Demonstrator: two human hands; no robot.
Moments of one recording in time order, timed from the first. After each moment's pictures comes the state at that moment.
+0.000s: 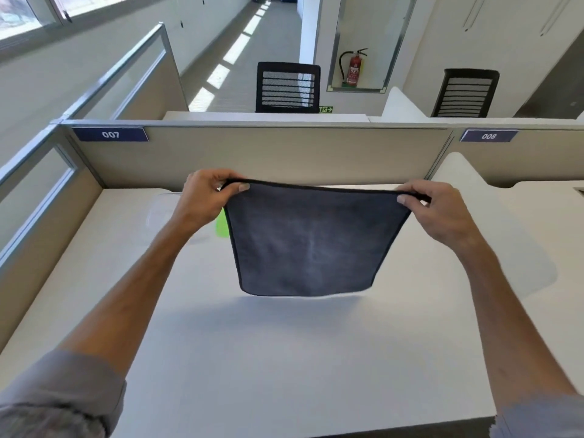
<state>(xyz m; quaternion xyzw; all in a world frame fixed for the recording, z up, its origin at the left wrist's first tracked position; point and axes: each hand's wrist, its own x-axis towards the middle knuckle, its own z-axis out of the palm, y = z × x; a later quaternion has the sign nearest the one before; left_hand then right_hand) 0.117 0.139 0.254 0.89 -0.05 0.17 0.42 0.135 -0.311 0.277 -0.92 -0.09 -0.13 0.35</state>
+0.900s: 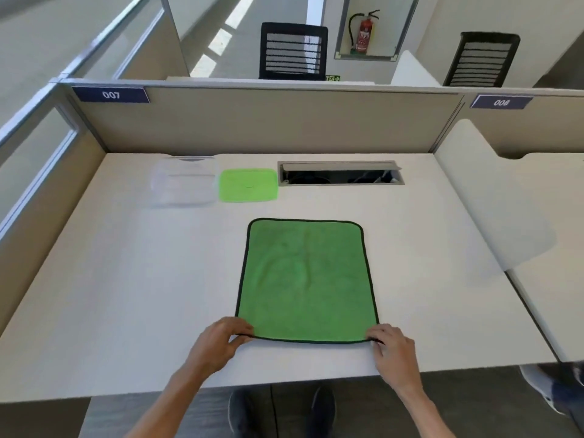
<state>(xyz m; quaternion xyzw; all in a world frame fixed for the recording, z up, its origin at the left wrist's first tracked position) -0.139 0.105 -0.035 0.94 -0.02 -0.13 0.30 -0.118 -0.344 -0.051 -0.97 -0.03 0.02 0.23</state>
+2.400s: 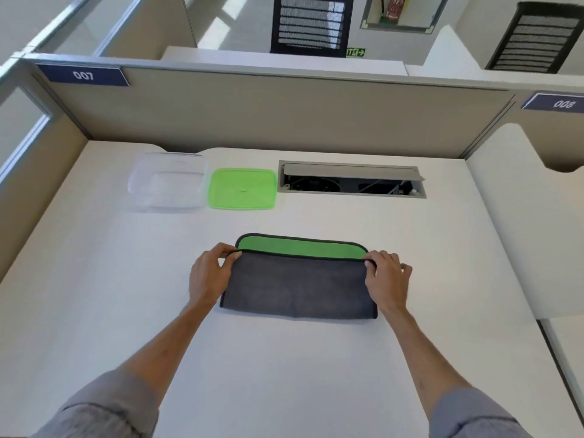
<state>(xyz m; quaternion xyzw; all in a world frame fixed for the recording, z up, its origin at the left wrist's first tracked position) 0.073 0.096 -0.001 0.90 0.22 0.07 0.38 0.152 -0.306 -0.012 -0.98 0.00 -0.06 0.18</state>
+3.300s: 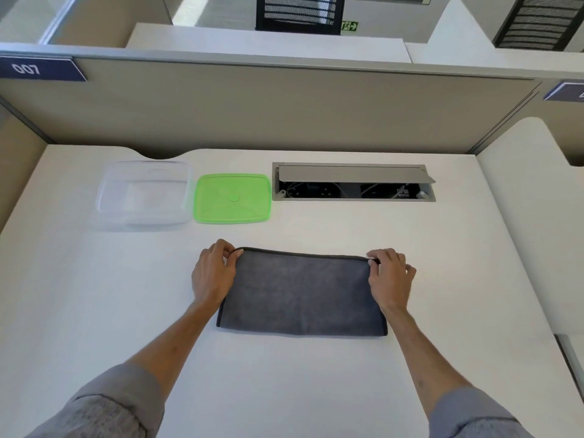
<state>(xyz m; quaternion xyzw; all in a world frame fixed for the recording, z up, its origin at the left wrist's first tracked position) 0.166 0.107 -0.038 0.92 0.23 0.01 0.30 0.217 -0.288 -0.048 -0.98 0.07 -0.03 0.18</state>
